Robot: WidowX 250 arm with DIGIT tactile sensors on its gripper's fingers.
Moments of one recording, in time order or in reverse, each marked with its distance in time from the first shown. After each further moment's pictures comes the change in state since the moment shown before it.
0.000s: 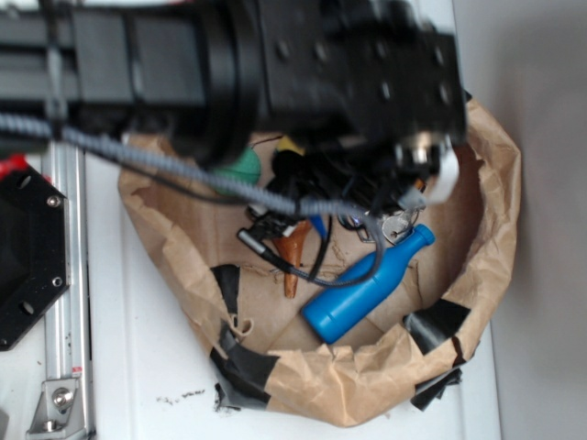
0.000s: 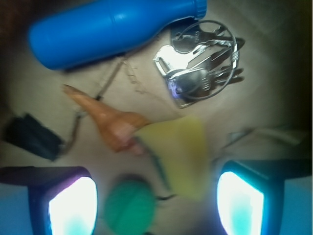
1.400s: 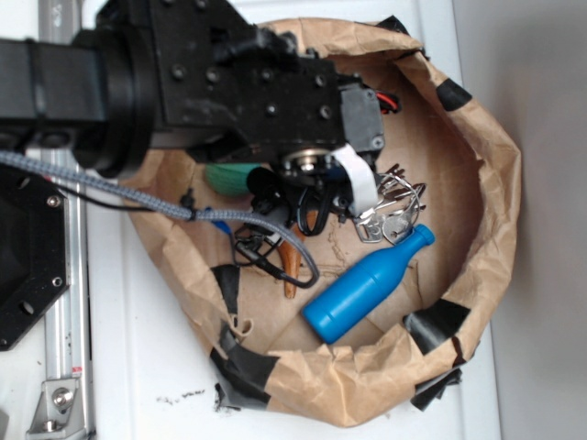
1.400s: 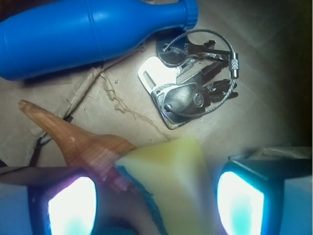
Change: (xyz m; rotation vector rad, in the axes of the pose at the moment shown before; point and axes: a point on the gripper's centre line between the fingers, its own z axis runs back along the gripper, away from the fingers) arm -0.004 -0.007 -0.025 0.068 -0.207 0.089
